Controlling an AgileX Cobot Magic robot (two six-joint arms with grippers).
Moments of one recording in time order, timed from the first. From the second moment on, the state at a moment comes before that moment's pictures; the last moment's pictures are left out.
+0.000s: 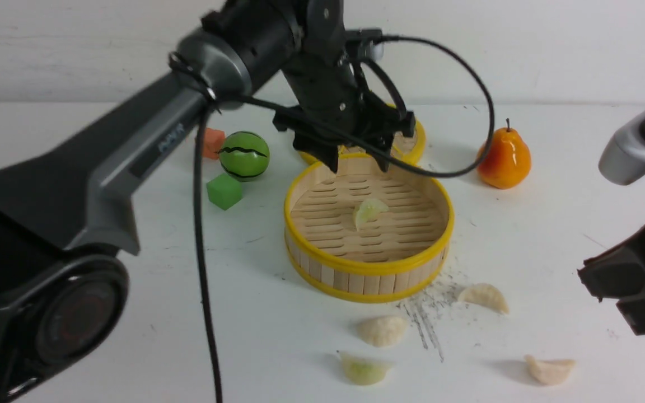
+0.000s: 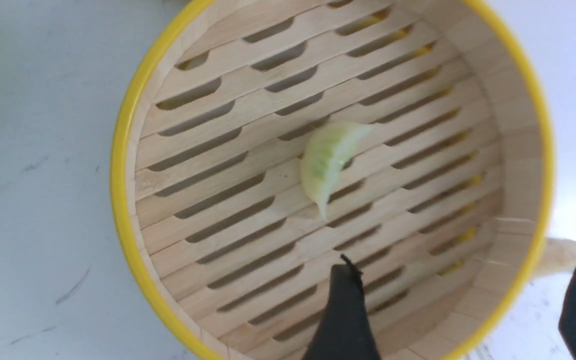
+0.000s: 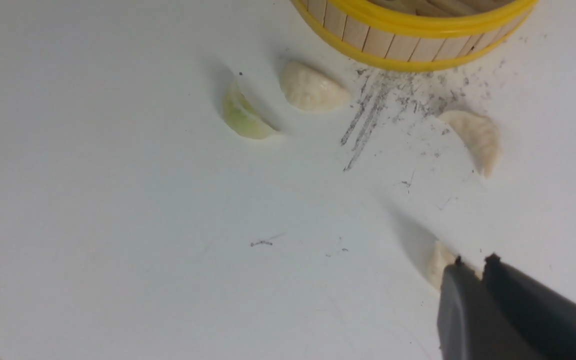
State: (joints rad) right arm 0.34 1.07 -1.04 0.26 0.98 -0.35; left arm -0.55 2.24 -2.40 -0.10 1.23 -0.22
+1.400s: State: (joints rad) right arm 0.34 0.87 -0.97 -0.26 1.02 0.17; left arm -0.79 2.07 -1.50 -0.10 0.87 0.53
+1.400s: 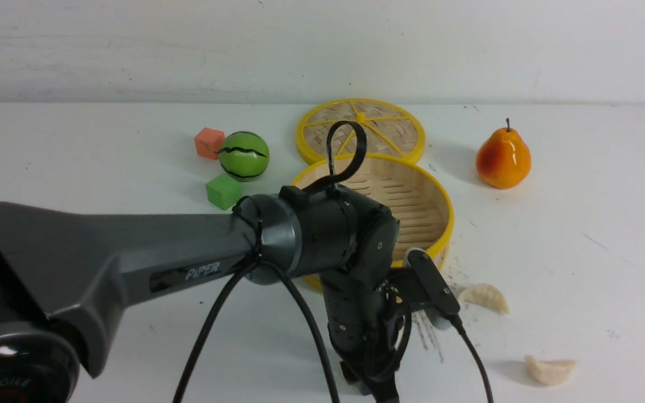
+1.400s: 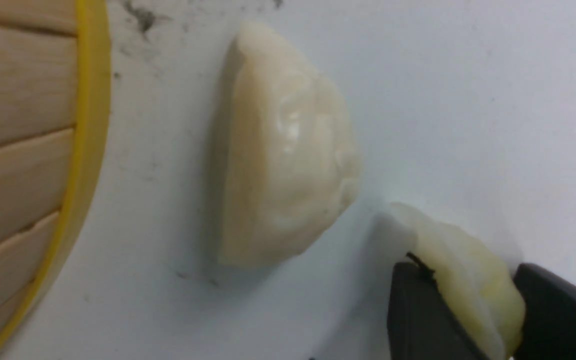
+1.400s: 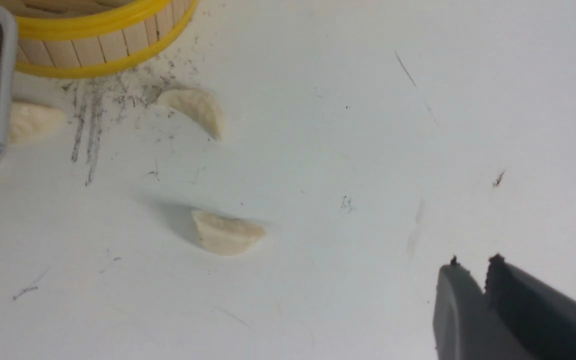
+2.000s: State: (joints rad) right arm 0.34 0.87 -0.97 -0.26 0.99 0.17; left arm -0.63 2.06 -2.09 -0.10 1.11 -0.09
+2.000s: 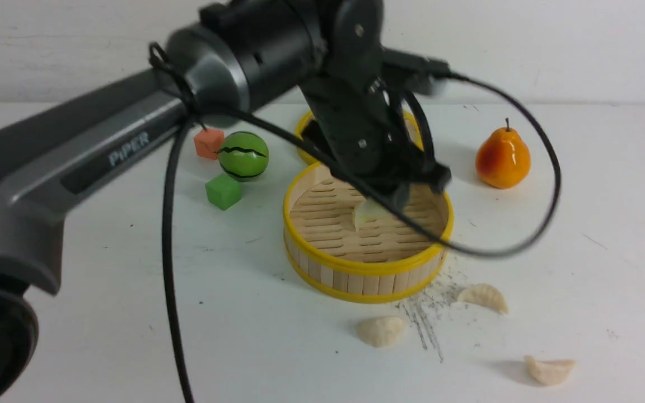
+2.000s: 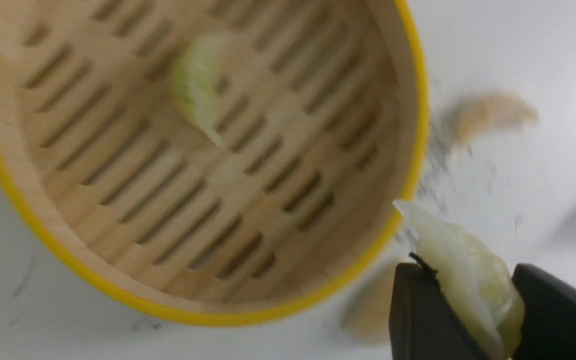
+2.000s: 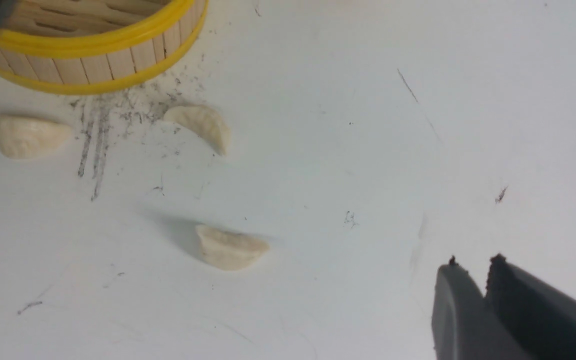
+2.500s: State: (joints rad) right arm 0.34 0.87 -0.97 -0.24 0.97 0.17; left arm -0.51 2.34 -2.17 -0.04 0.92 -0.23
